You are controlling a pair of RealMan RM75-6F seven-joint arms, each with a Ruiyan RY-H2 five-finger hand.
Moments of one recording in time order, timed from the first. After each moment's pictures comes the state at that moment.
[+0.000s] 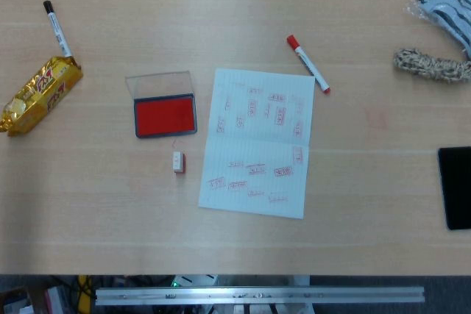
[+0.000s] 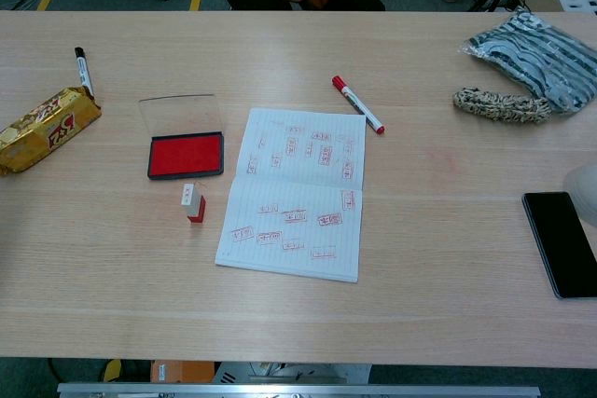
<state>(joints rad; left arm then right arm) -0.04 -1.10 0.00 -1.83 1.41 1.61 0.16 0.05 -0.96 0.04 -1.66 -1.53 1.48 0.11</state>
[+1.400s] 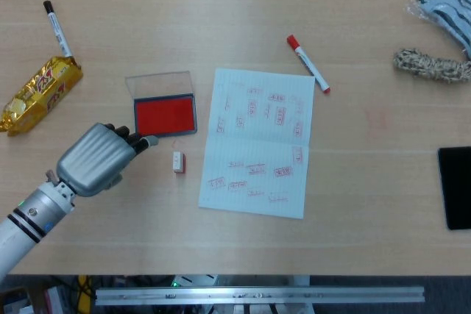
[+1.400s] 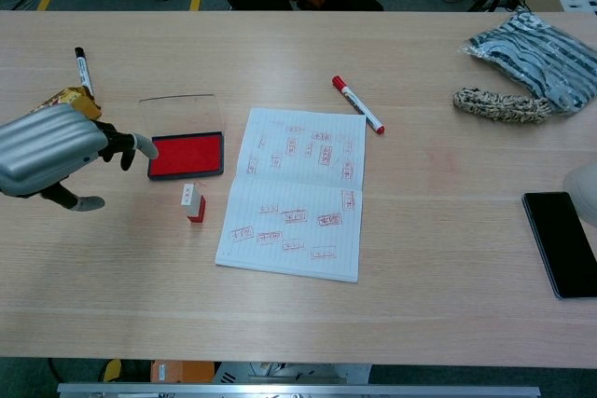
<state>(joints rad) -0.44 -1.23 0.04 -1.59 1.77 1.04 0.22 0.08 -0.95 0.05 -1.71 -1.51 1.45 0.03</state>
